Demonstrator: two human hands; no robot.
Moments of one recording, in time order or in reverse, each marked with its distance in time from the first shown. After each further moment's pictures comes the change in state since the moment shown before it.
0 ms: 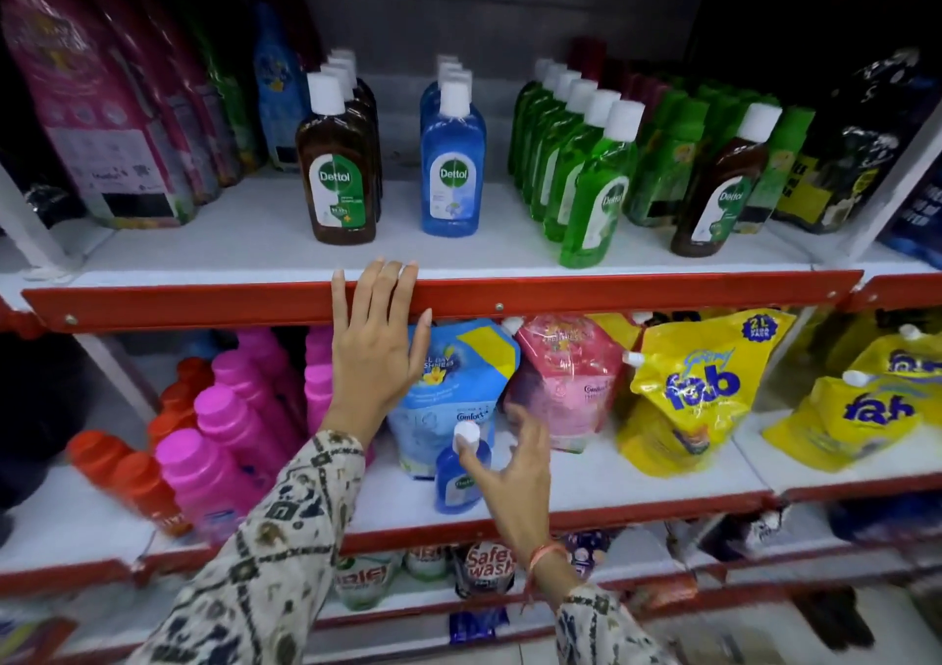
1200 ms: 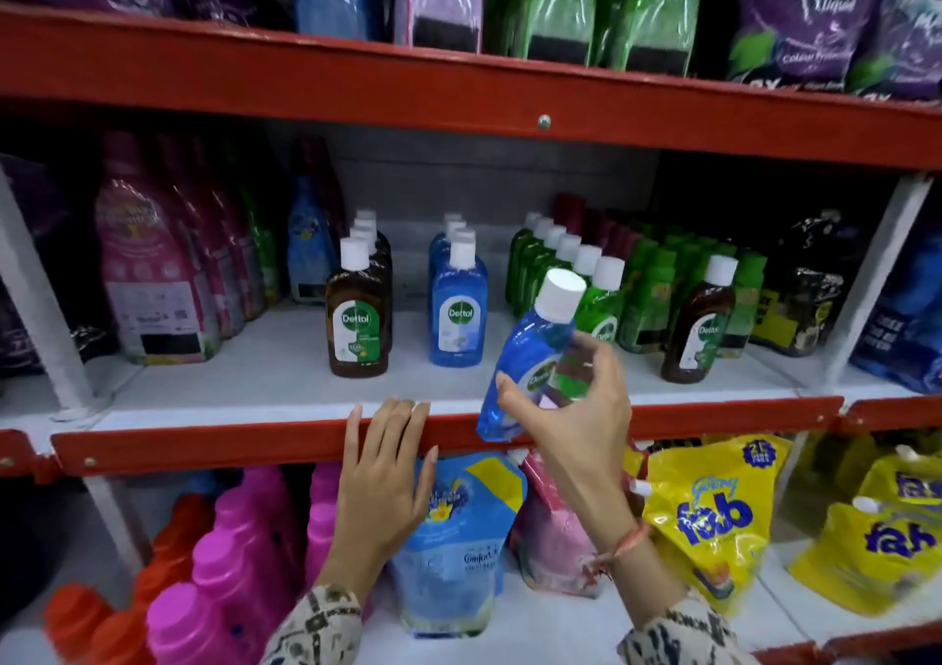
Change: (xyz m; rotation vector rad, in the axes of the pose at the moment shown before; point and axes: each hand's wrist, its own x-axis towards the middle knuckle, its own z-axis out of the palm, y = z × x) left_hand 0.000 -0.006 -0.009 -0.068 -0.066 0.029; right_hand 0.100 -0.178 -0.075 0.218 0.309 -0.352
